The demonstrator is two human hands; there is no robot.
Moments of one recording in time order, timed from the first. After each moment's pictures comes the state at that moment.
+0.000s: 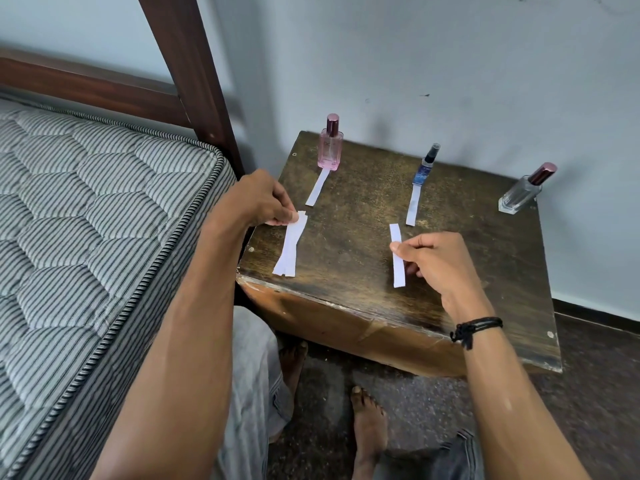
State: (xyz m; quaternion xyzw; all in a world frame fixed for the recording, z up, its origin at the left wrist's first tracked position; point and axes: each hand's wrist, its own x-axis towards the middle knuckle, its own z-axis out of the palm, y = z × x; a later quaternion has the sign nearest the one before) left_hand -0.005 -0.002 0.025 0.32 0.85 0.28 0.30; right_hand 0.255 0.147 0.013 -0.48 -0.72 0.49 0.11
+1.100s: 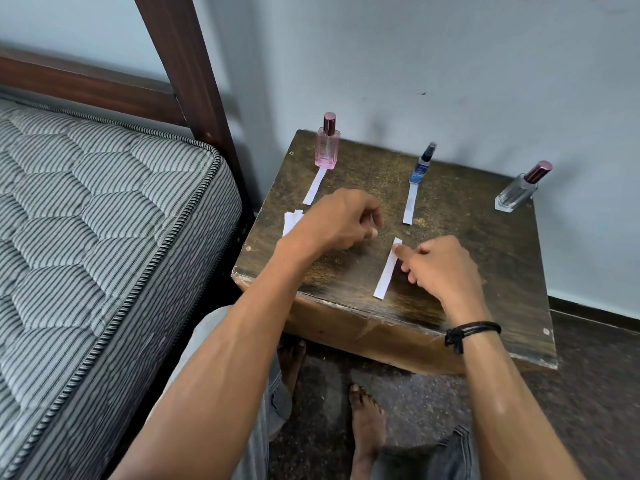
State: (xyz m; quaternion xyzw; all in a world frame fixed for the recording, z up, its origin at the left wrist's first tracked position) left_hand 0.086 0.061 0.022 0.53 0.78 0.26 0.22; right_hand 0.260 0.141 0.018 -0.54 -0.78 0.33 0.02
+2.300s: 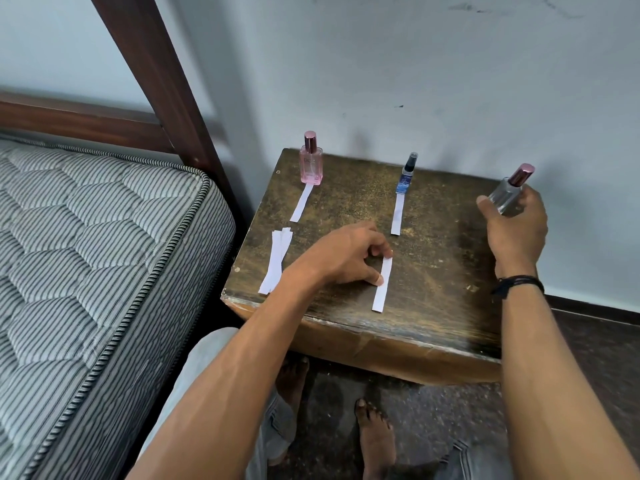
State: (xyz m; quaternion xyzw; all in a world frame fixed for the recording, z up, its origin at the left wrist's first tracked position) left_hand 0.109 0.074 0.003 0.60 0.73 0.20 0.26; right_hand 0.291 0.273 -0.014 -0.57 -0.63 0.37 0.36
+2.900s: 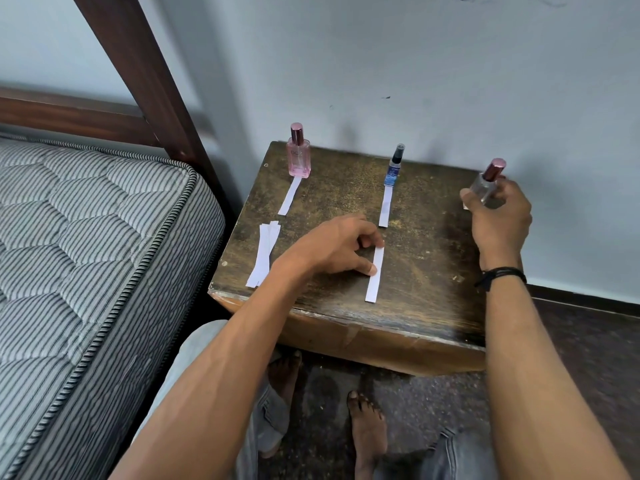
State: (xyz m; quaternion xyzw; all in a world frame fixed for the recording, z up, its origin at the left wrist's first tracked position) left_hand 0.110 0.080 0.000 0.59 0.73 0.22 0.28; right_hand 0.292 0.270 -0.011 -0.56 -0.66 0.35 0.36
